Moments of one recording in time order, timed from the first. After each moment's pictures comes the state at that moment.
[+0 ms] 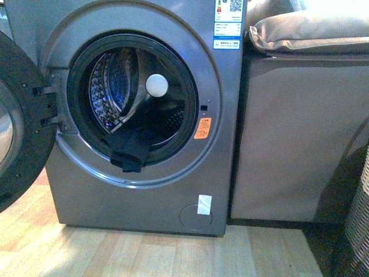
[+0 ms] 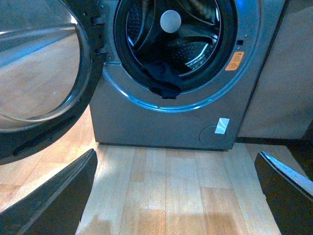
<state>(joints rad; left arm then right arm) 0.00 0.00 0.02 0.00 0.00 0.00 0.00 0.00 0.01 0.00 0.00 0.00</state>
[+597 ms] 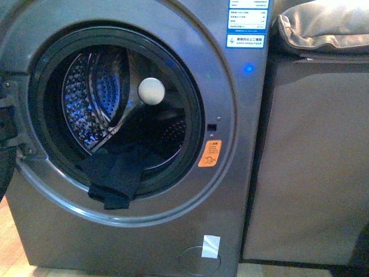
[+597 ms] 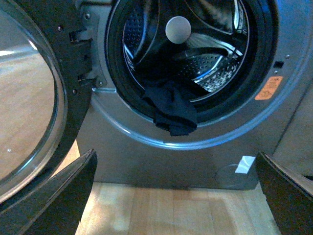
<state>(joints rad) 0.00 0.00 0.02 0.00 0.00 0.00 0.00 0.00 0.01 0.00 0.00 0.00</state>
